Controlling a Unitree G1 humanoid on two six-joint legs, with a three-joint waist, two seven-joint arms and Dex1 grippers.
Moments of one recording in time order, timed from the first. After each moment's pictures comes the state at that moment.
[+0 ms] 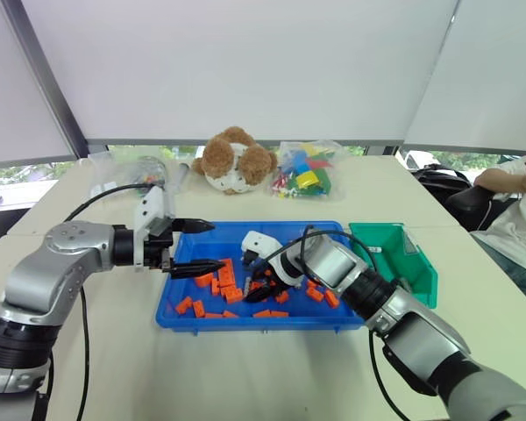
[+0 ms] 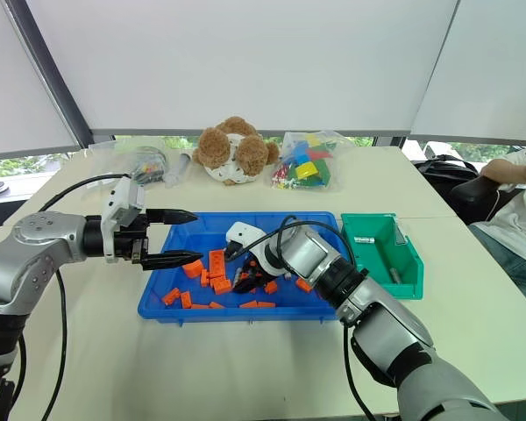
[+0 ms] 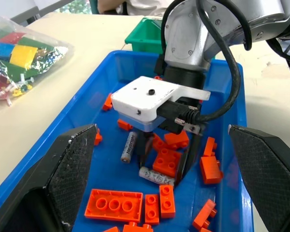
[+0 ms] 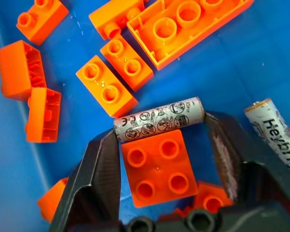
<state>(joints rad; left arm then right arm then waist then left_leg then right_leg) -0.59 0.84 0.06 -0.17 -0.58 0.58 -1.15 -1.07 -0.31 0.64 0.37 0.04 0.87 1.01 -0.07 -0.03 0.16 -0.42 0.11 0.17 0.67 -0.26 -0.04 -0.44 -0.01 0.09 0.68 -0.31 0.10</state>
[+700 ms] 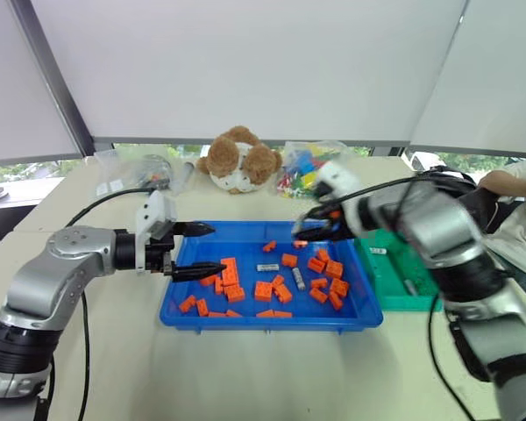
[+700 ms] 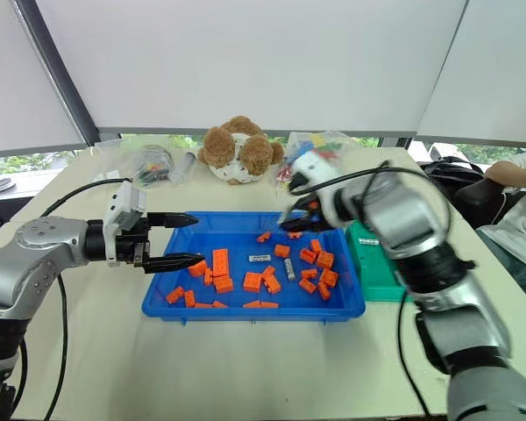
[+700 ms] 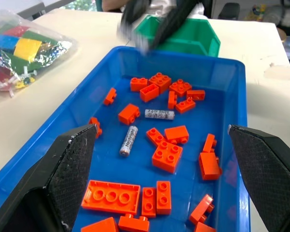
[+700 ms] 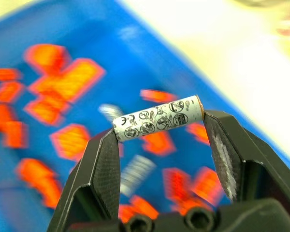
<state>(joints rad) -0.57 0.82 0.06 -0.18 -0.58 0.58 -1.13 -1.02 -0.77 0.22 -0.09 0.14 1.15 0.97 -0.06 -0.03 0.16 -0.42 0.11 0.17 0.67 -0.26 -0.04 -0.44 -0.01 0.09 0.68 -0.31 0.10</state>
